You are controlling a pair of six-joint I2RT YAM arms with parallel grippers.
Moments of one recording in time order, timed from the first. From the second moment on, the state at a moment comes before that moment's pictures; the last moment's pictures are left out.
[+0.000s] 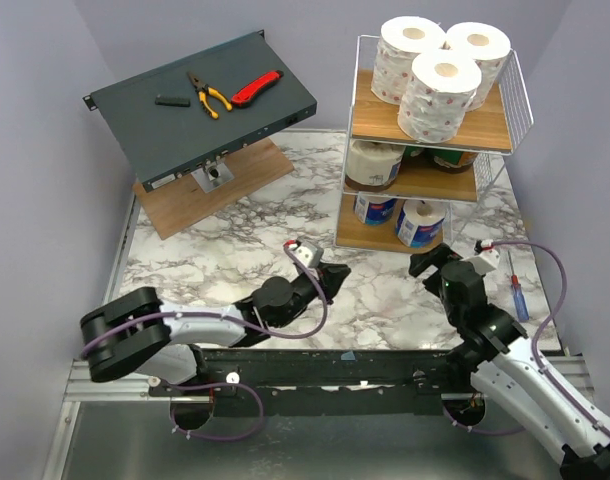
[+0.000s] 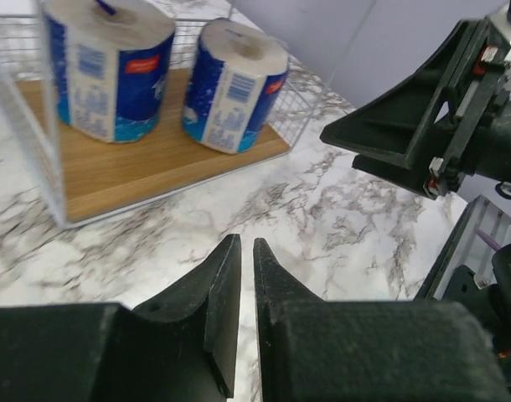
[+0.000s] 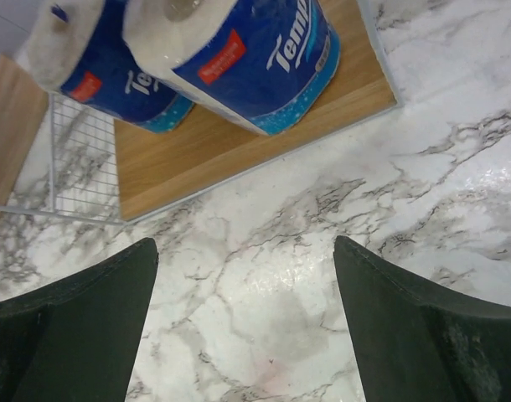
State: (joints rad) left arm -1.14 1.40 0.45 0.98 -0.28 -0.37; right arm 0.54 0.47 0.40 -0.43 0.56 0.89
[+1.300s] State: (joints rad) left arm -1.15 0.85 0.15 0.64 -0.55 -0.42; right arm 0.54 1.34 0.34 0.60 0.80 0.73
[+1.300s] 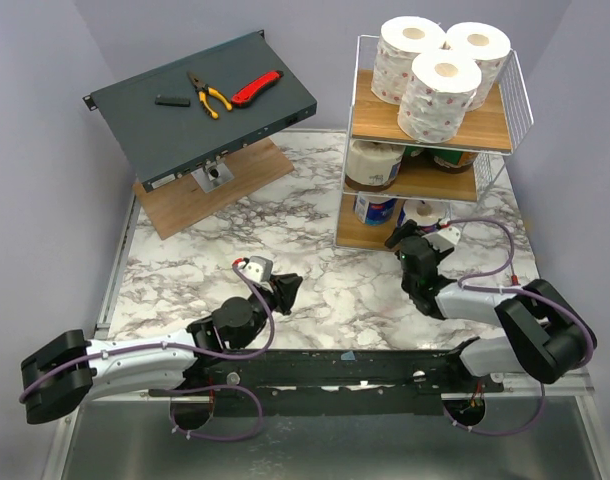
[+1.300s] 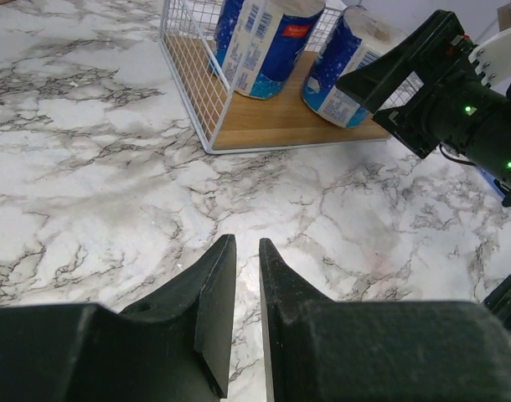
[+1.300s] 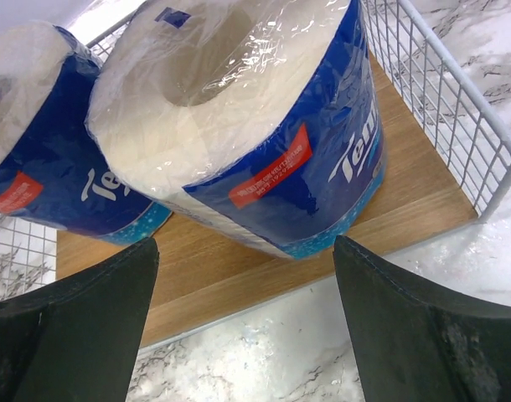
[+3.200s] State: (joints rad) left arm -1.15 0.86 0.31 0.08 -0.73 -0.80; right arm 0.53 0.92 0.36 0.16 0.34 0.70
